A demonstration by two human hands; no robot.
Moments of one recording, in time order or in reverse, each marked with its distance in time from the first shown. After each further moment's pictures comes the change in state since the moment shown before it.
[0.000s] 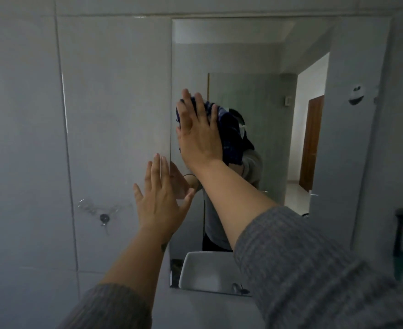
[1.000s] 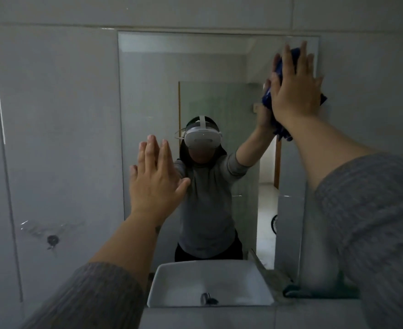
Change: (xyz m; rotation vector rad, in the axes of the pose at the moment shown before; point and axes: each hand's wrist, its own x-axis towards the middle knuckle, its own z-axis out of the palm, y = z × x) left_hand 0.035 0.088 -0.011 -0.018 0.058 0.174; right_hand 0.012 0.253 -0.104 -0.166 0.143 0.483
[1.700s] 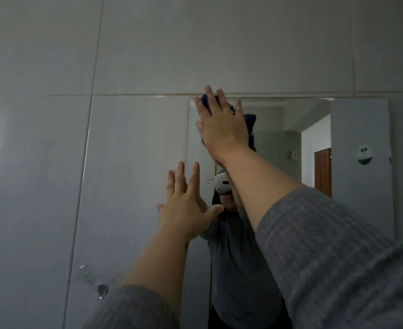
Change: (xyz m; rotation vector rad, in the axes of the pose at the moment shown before) left_hand 0.057 -0.056 -0.040 -0.132 -0.118 -0.082; right_hand 0.005 -0.237 0.024 -0.004 0.016 -0.533
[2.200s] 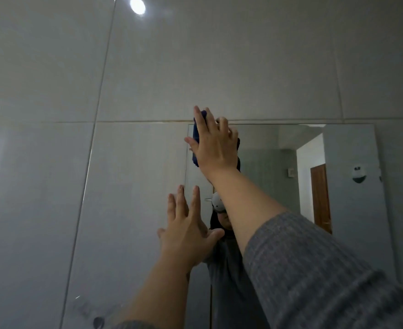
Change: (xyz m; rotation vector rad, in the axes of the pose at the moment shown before) left_hand 0.003 0.000 0.001 0.017 -0.005 0.006; right_hand 0.009 -0.018 -0.014 0.206 0.163 0.155
